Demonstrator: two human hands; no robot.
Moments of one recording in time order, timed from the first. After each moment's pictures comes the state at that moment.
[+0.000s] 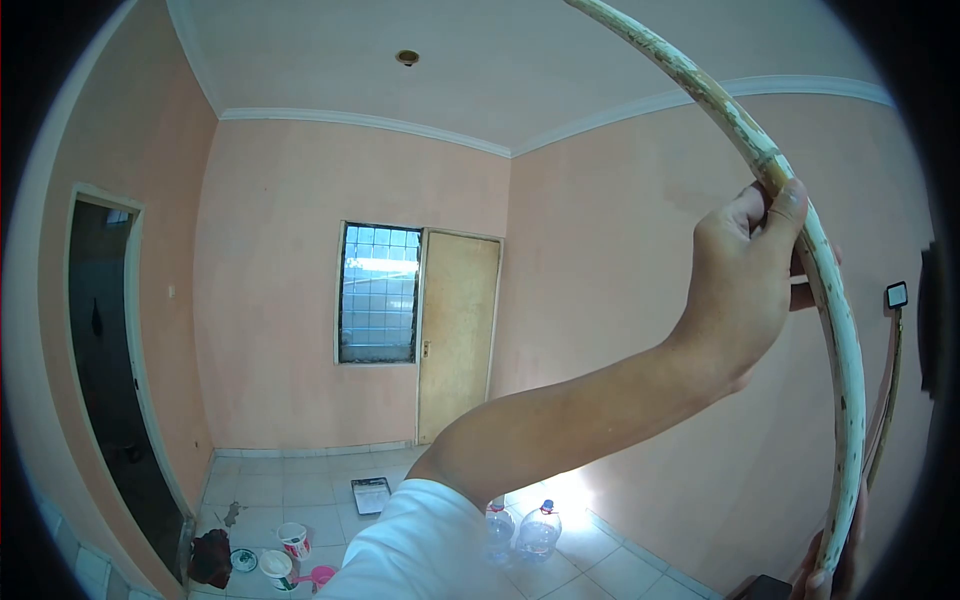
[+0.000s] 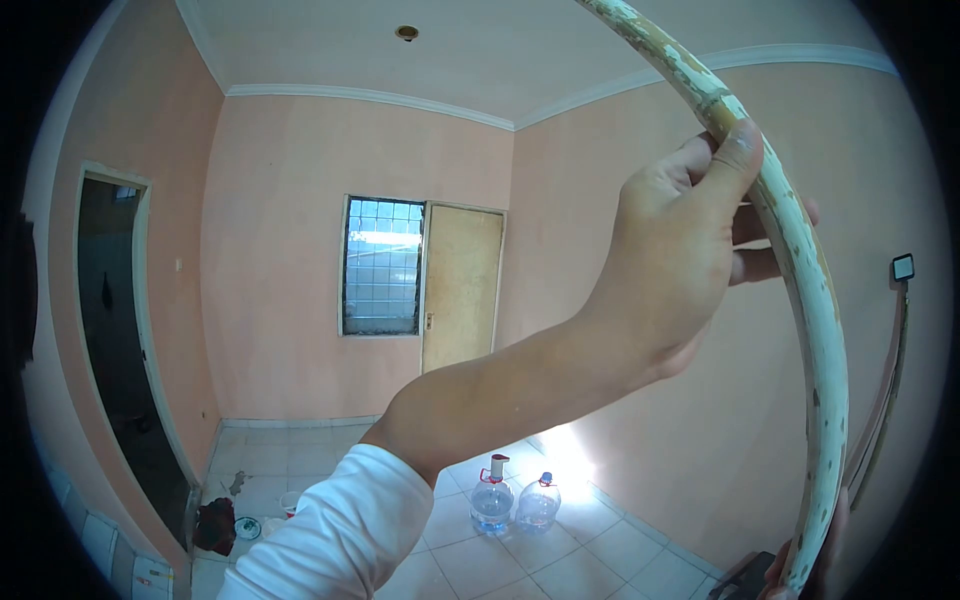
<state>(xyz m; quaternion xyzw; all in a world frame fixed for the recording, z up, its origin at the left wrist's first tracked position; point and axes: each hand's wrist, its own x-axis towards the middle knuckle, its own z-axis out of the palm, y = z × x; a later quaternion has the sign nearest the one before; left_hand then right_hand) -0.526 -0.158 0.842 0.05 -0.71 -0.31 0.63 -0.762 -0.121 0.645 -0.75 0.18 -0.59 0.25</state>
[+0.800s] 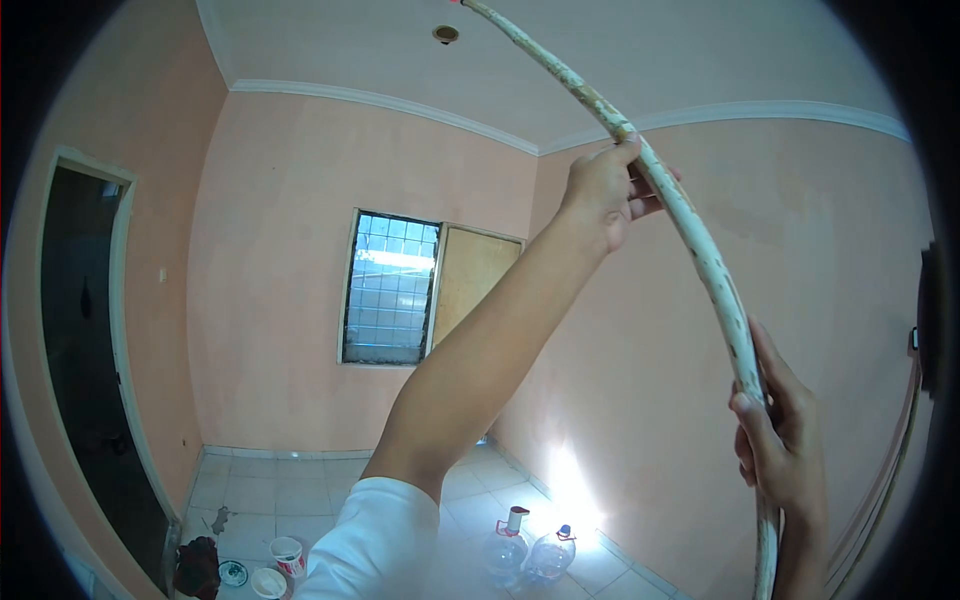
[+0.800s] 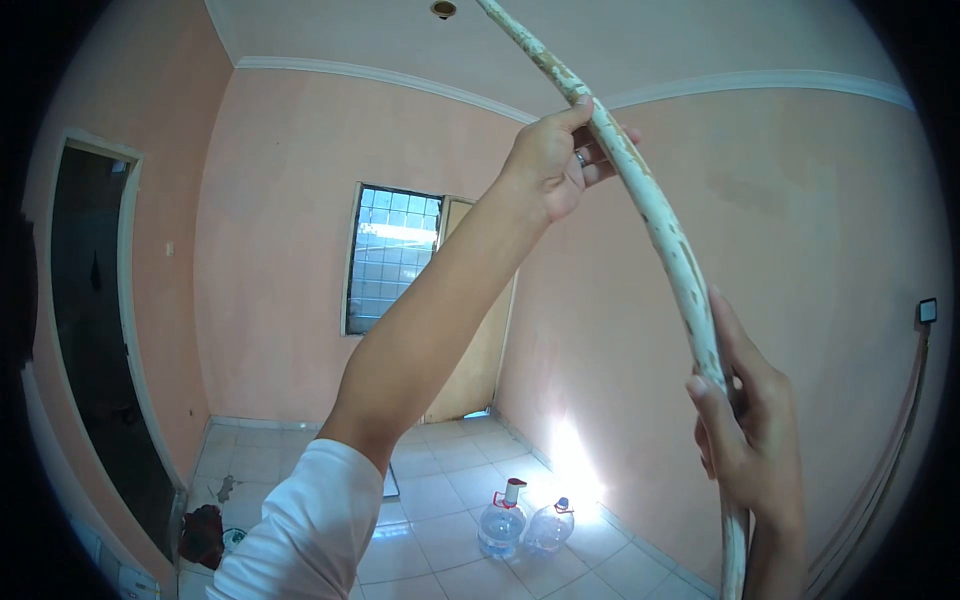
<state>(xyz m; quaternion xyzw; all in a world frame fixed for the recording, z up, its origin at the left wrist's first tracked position) -0.175 -0.199 0.952 0.16 -0.62 -0.24 0.73 -0.410 -0.196 0.780 -0.79 0.13 -0.55 0.25</state>
